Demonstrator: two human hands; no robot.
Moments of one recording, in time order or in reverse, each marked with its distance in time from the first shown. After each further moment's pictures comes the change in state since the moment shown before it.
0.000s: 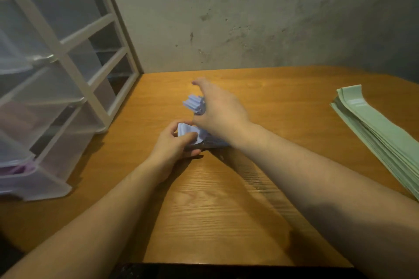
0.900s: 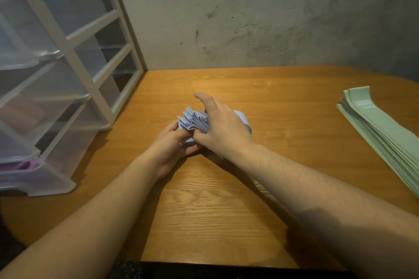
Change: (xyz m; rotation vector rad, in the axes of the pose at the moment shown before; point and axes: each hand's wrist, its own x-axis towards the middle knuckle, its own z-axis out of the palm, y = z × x) left_hand -0.003 0.012 -0.012 -0.213 -0.192 -0.081; right_hand -0.025 0.015 0.034 0.064 -0.004 -0.112
